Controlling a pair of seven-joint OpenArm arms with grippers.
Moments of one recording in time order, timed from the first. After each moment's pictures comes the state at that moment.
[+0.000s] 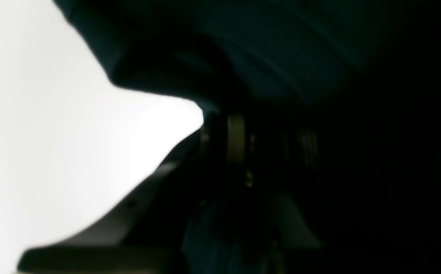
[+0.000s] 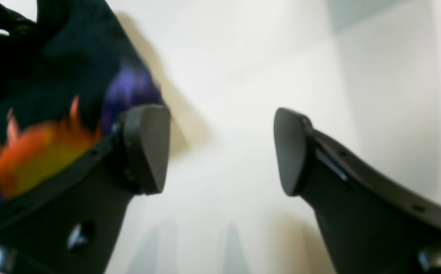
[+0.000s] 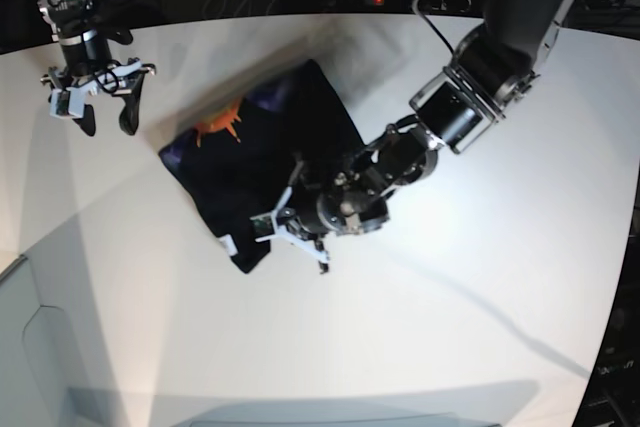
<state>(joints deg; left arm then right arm) -31.6 -8.5 53.8 61.1 -2.4 -29.3 26.9 -26.6 -4.8 39.0 108.1 14.5 38.8 -22.8</state>
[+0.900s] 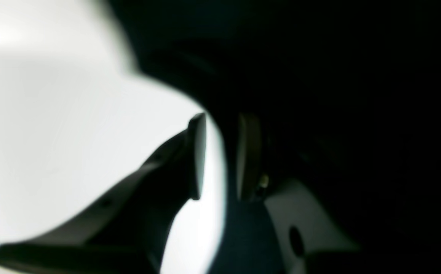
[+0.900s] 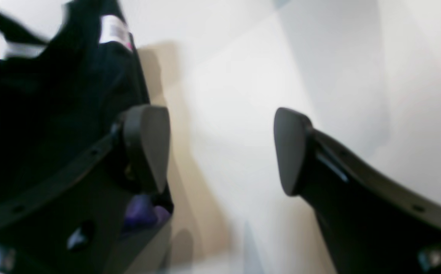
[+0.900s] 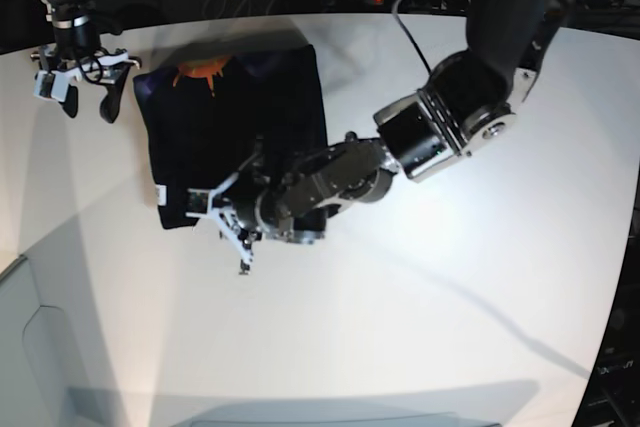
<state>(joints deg) -39.8 -2.2 62.3 61.6 -2.5 -34.3 25.1 -26.5 -8.8 46.1 108.1 14.5 38.8 -22.8</state>
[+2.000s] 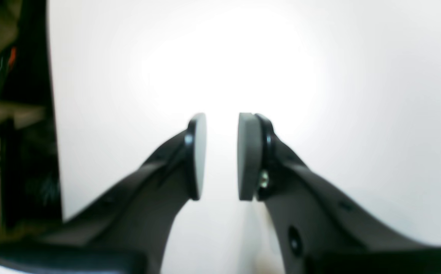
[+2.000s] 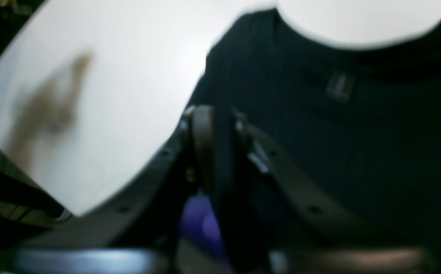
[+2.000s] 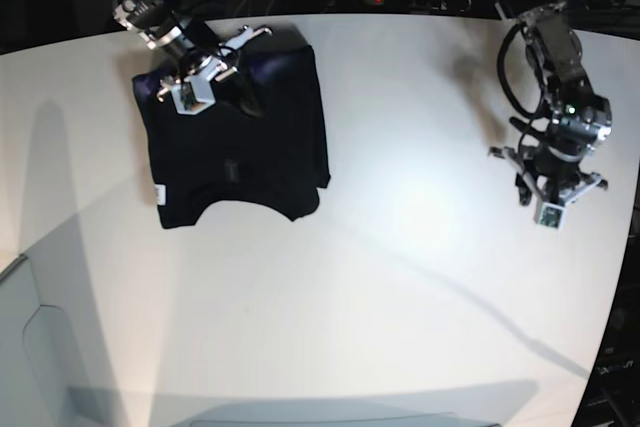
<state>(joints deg) 3.7 -13.4 -28.4 105.4 -2.3 -34.2 52.3 -33.6 -1.9 6.5 111.3 14.5 38.8 -22.6</state>
